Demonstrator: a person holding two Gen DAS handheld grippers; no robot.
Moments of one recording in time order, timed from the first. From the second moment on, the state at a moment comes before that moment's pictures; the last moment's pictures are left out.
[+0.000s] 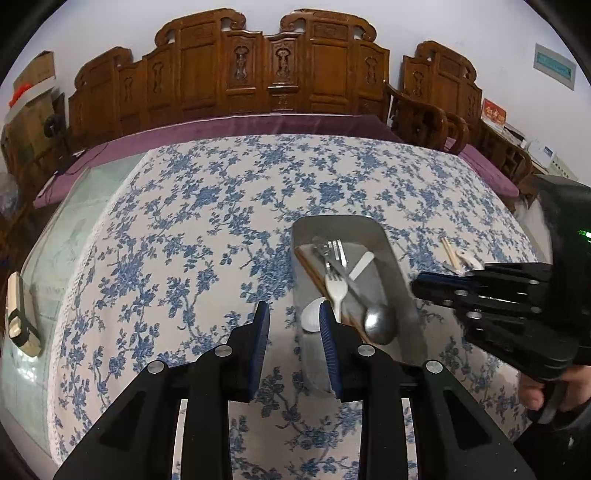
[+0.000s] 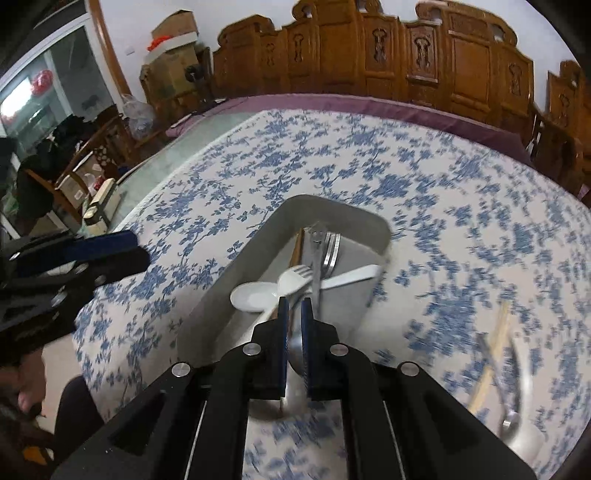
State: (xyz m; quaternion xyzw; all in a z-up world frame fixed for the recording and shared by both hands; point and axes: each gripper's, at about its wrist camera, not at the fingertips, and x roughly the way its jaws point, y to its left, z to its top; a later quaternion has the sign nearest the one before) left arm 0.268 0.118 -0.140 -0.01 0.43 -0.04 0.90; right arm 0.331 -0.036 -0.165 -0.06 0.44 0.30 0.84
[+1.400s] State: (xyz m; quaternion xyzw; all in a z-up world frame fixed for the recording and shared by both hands) left arm 0.269 -0.036 -0.174 0.02 0.46 -0.14 0.88; right arm 0.344 -0.221 -0.211 -0.09 0.49 0.20 0.84
